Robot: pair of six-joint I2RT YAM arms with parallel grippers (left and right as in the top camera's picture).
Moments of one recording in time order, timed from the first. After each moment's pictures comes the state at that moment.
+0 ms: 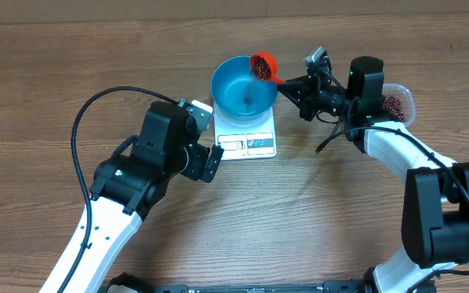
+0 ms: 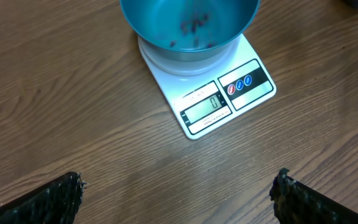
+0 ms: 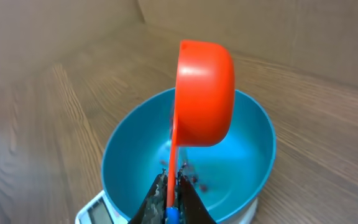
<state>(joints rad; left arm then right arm) -0.42 1.20 1.09 -0.78 0.01 0.03 0.11 1.81 1.03 0.30 -0.88 -0.16</state>
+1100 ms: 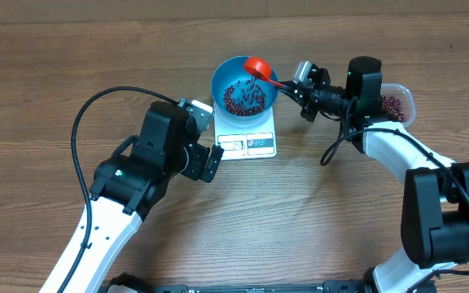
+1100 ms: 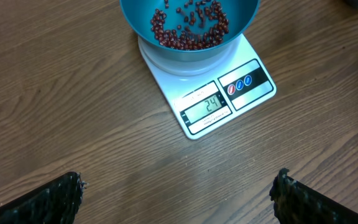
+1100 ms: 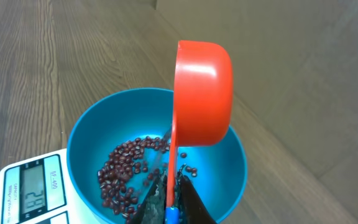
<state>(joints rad) -0.42 1.20 1.09 -0.78 0.01 0.03 0.12 1.81 1.03 0.33 -0.88 -0.64</state>
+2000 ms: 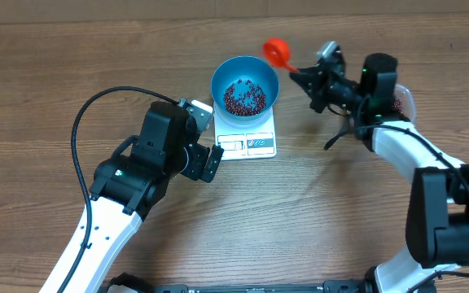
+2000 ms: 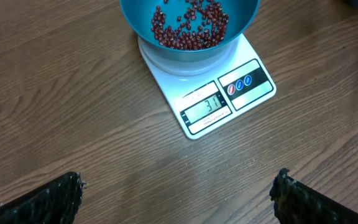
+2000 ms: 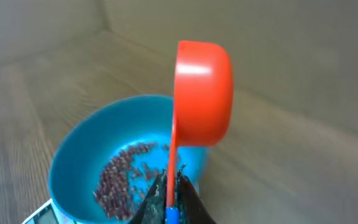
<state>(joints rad) -0.42 1.20 1.09 -0.78 0.01 0.03 0.03 1.79 1.03 0.34 -0.81 -0.18</state>
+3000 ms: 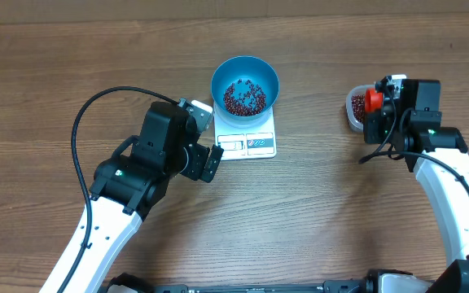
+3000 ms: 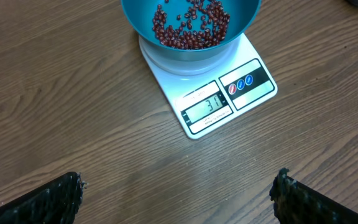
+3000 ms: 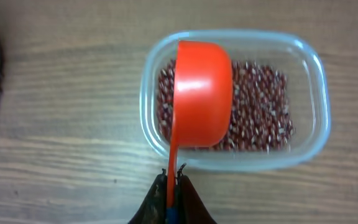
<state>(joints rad) -0.42 1.20 1.09 -0.78 0.01 0.03 -0.07 1.42 1.03 -0.59 -0.03 -0.11</state>
